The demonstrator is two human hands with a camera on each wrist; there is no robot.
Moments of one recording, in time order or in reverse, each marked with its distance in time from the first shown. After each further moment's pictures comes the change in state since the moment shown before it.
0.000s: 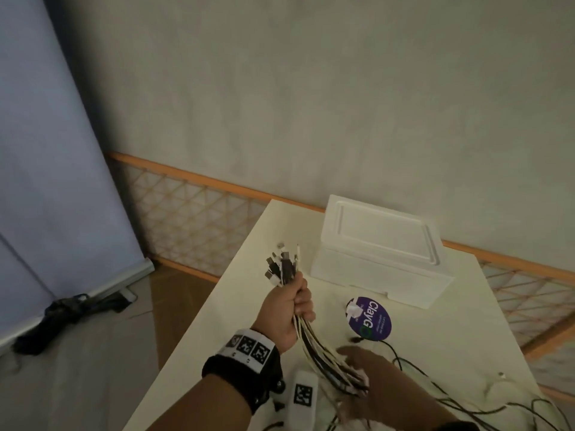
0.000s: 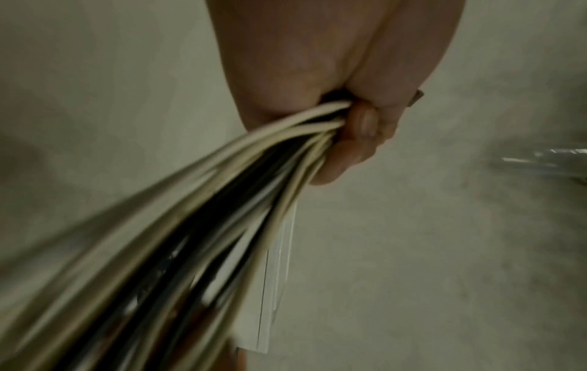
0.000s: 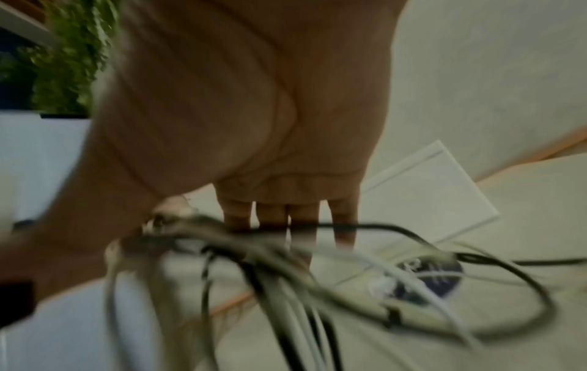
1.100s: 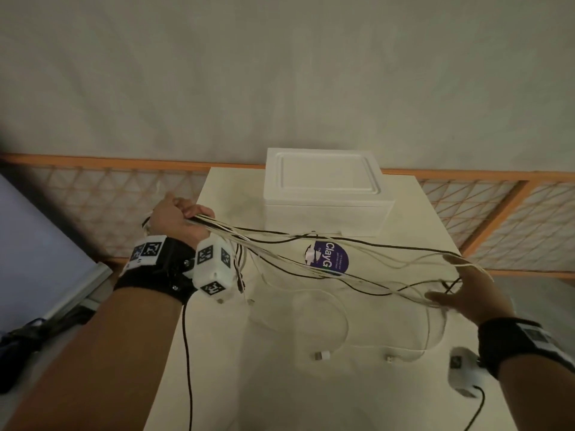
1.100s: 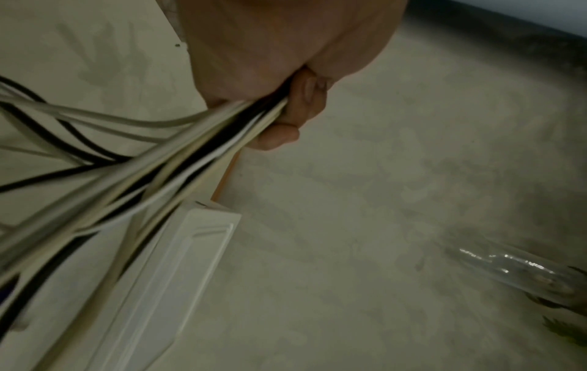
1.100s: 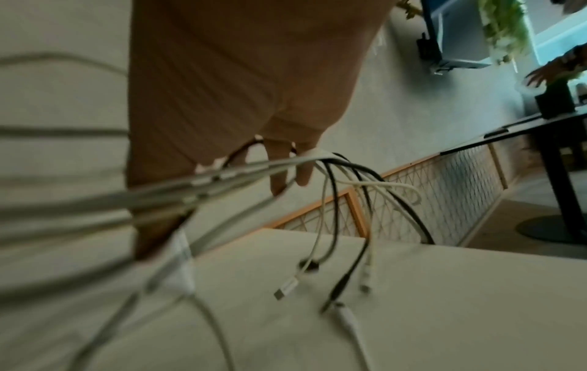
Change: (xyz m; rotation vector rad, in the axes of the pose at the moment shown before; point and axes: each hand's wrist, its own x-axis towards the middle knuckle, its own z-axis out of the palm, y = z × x) left_hand 0.062 0.108 0.000 -0.267 0.291 0.154; right_hand -0.084 0.207 -0.072 -0.205 0.666 0.595
